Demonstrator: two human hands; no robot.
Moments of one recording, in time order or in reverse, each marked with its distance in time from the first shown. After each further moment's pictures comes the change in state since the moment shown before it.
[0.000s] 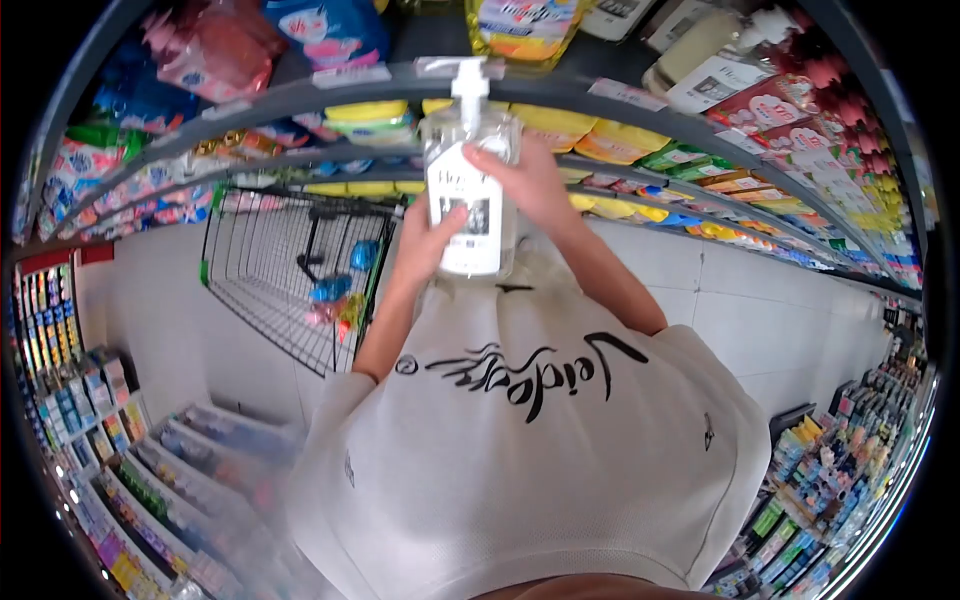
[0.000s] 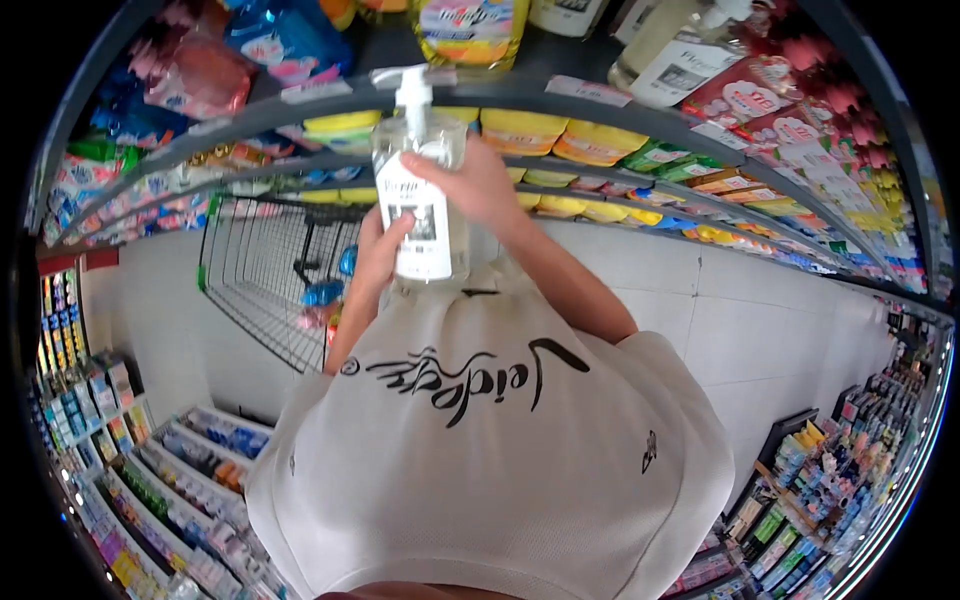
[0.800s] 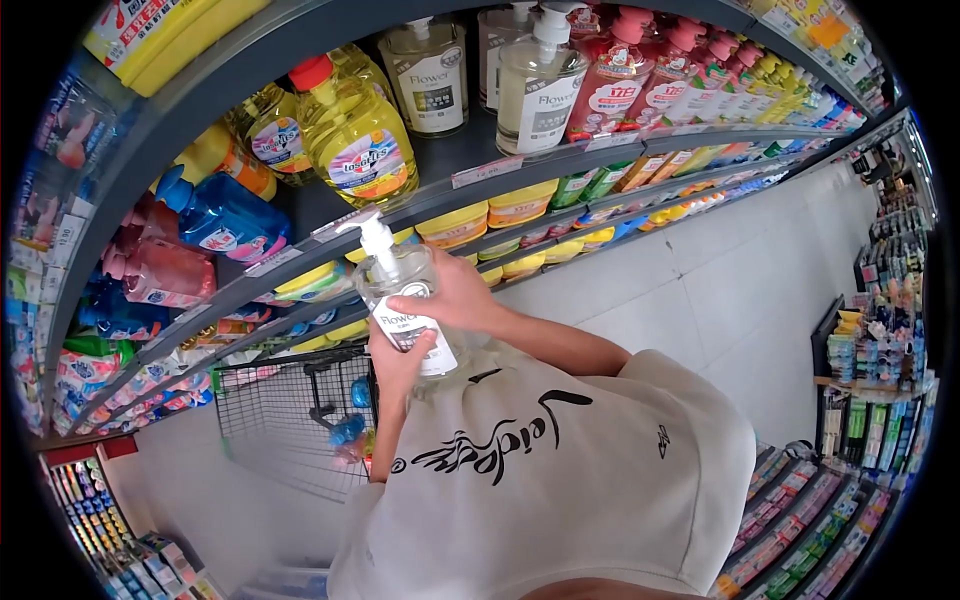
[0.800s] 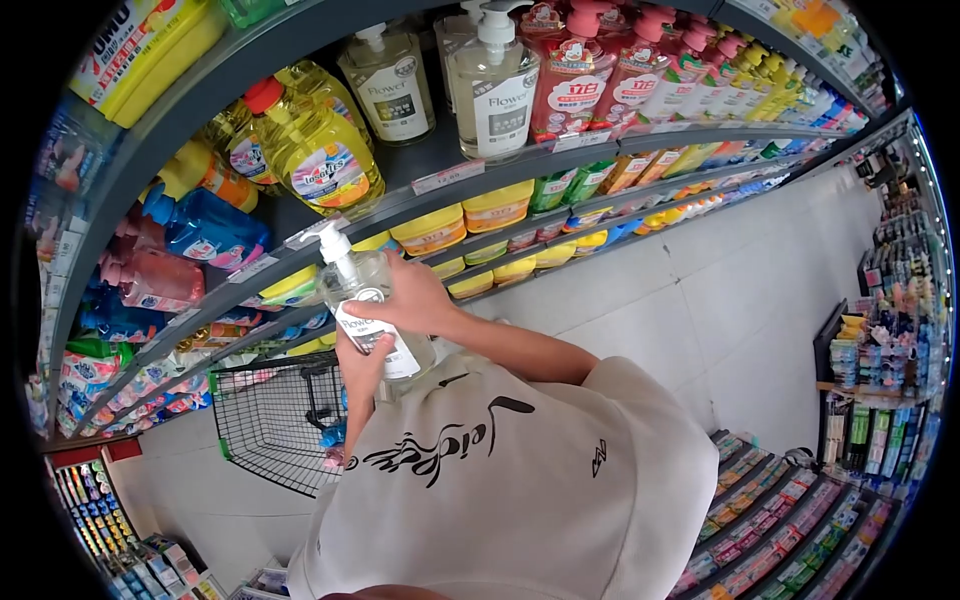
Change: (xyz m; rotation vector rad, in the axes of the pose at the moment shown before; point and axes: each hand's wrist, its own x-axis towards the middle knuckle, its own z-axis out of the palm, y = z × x) left_hand 0.014 0.009 0.031 0.263 -0.028 0.164; right_hand -0.020 0.008 -0.023 -0.395 0.220 -0.106
